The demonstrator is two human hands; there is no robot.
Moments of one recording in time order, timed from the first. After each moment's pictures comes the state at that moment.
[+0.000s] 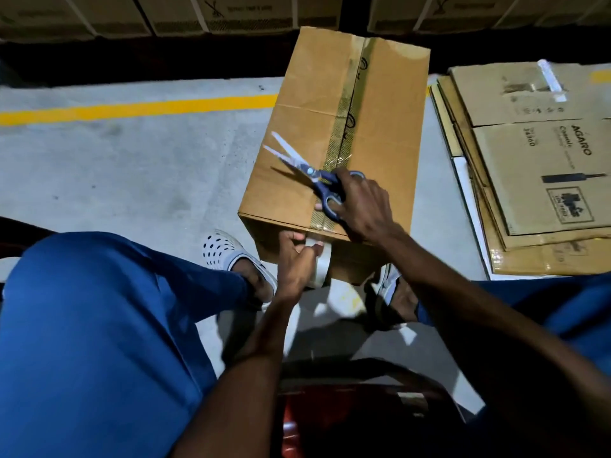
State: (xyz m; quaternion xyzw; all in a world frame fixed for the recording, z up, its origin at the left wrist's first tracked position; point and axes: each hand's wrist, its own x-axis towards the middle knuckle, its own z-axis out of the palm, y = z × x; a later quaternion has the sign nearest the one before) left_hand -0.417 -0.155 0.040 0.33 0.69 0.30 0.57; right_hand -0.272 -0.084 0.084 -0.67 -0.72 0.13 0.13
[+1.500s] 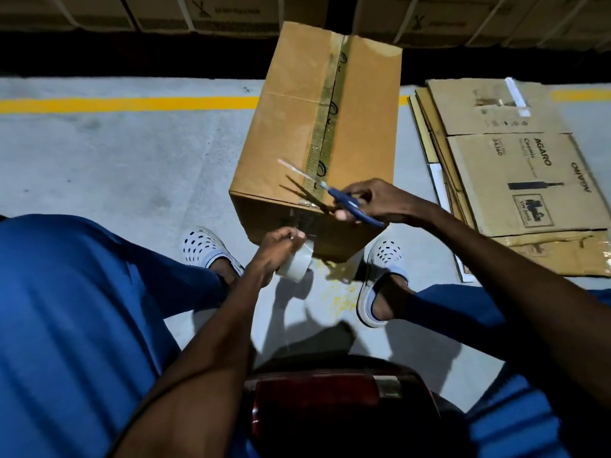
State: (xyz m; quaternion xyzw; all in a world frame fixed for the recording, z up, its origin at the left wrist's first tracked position) left_hand -0.434 -0.135 0.028 0.41 0.60 0.22 0.65; right_hand -0.199 -0.092 0.130 -0.56 -0.67 0.47 0.09
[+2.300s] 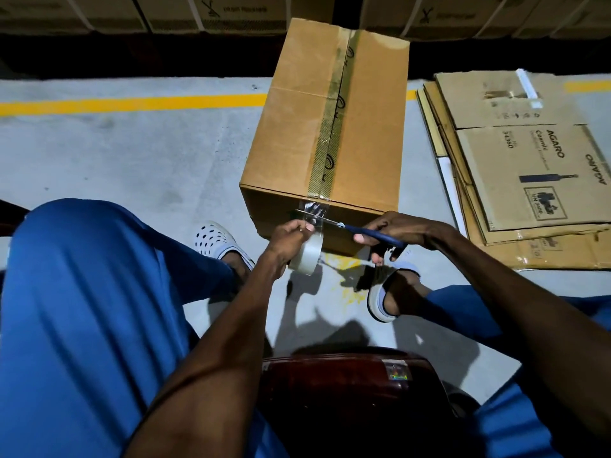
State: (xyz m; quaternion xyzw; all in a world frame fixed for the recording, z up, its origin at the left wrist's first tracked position) left_hand -0.428 -0.141 0.040 0.39 0.62 0.23 0.64; right_hand -0.183 -0.141 0.107 -0.57 -0.57 0.59 -0.01
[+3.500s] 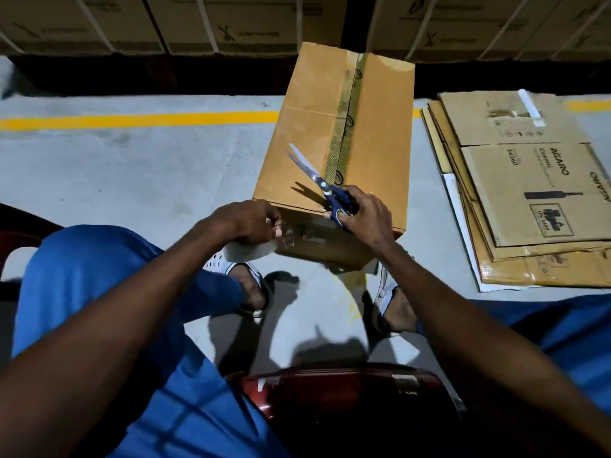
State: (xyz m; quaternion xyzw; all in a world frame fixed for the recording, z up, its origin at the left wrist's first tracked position) left_hand -0.512 -0.088 0.151 0.76 0.53 -0.12 0.35; right_hand -0.259 -0.105 0.063 -0.69 -0.67 0.17 0.22
